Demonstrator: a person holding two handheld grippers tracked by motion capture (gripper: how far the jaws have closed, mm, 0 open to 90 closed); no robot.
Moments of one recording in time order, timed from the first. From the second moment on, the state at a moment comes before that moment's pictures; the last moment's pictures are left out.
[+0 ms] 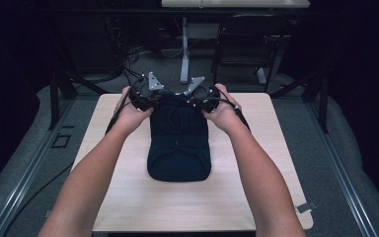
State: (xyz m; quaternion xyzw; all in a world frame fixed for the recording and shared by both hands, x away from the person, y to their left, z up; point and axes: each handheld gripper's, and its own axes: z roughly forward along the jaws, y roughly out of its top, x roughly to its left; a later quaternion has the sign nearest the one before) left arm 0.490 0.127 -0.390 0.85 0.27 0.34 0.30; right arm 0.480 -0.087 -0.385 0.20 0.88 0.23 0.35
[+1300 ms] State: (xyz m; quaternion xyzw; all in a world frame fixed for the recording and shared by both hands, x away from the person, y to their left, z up) left arm 0.462 0.121 -0.435 0.85 0.25 0.36 0.29; right arm 0.454 -0.089 -0.433 0.17 0.88 0.24 0.37
